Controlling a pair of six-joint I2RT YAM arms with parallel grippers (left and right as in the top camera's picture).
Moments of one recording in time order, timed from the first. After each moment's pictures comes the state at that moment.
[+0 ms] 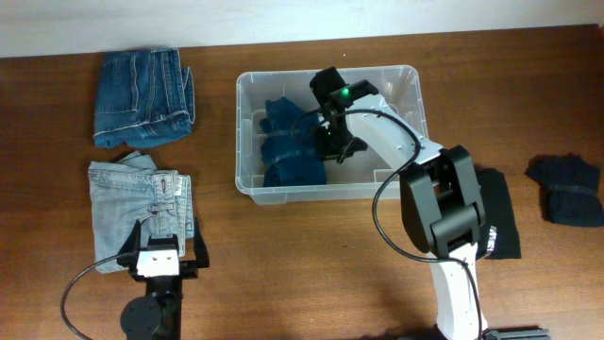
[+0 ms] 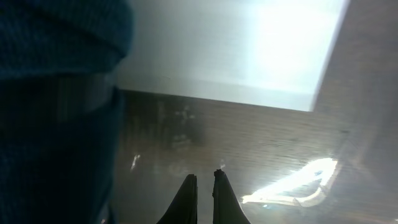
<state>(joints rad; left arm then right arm) 0.01 0.01 0.01 -0.08 -0.03 0.12 0.39 2.28 1.84 -1.02 -0.01 0.28</state>
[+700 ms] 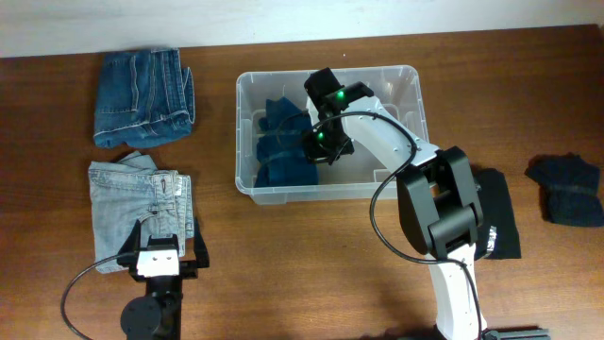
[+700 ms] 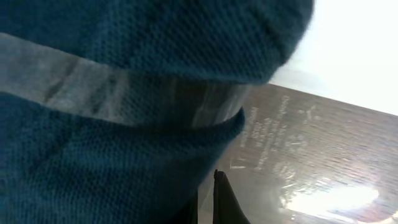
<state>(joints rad) 0.01 0.01 0.01 -0.08 -0.03 0.12 0.41 2.28 1.84 -0.98 -0.24 0.23</state>
